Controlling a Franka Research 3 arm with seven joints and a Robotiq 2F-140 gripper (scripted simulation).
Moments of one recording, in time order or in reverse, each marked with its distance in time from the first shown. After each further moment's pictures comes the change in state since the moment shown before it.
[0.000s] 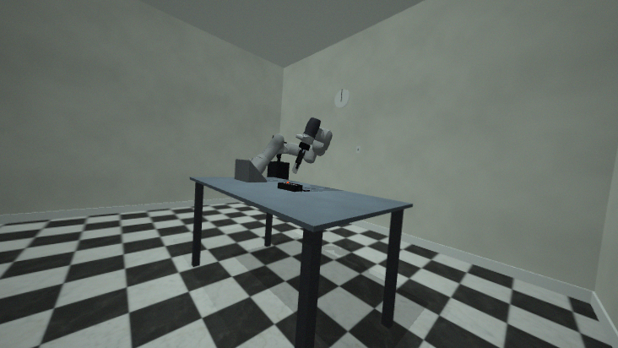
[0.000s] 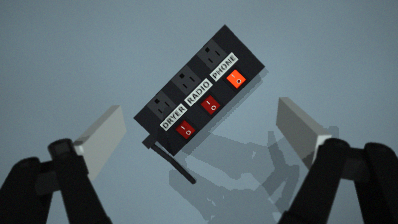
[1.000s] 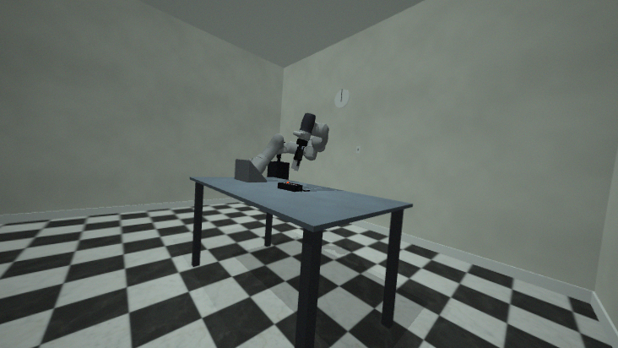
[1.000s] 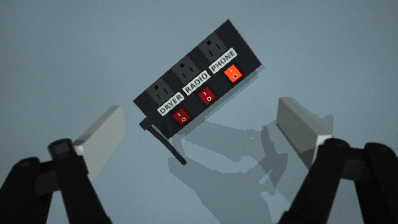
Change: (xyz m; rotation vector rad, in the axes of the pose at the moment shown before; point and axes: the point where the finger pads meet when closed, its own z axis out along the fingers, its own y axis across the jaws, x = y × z) arm 0.005 0.004 -0.018 0.017 -0.107 -0.098
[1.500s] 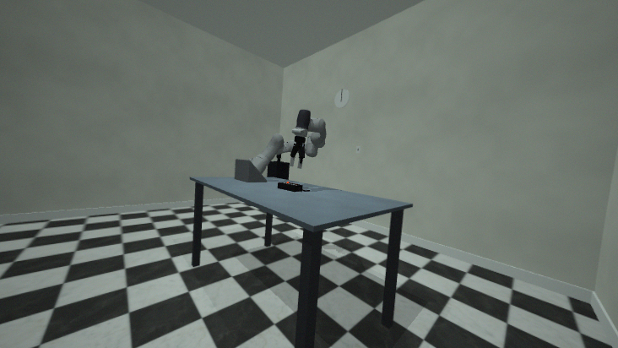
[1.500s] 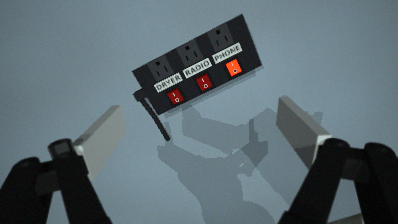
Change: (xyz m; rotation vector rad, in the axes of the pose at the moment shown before) arm -0.001 0.004 -0.017 0.029 -0.110 -0.232
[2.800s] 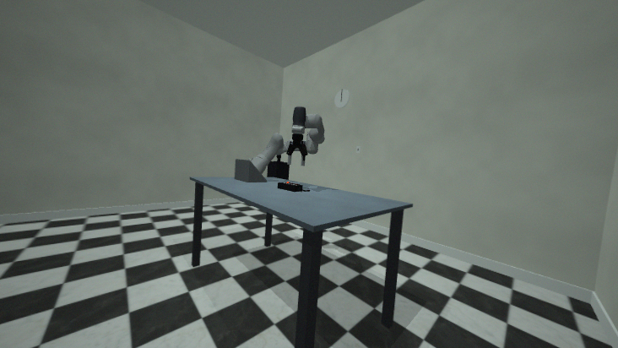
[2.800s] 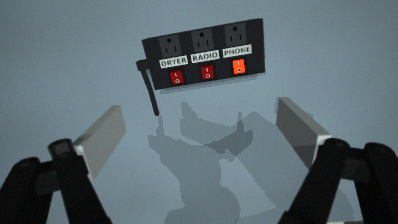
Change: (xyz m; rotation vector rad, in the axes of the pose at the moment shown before) arm -0.002 0.003 -0.015 0.055 -0.082 -0.287
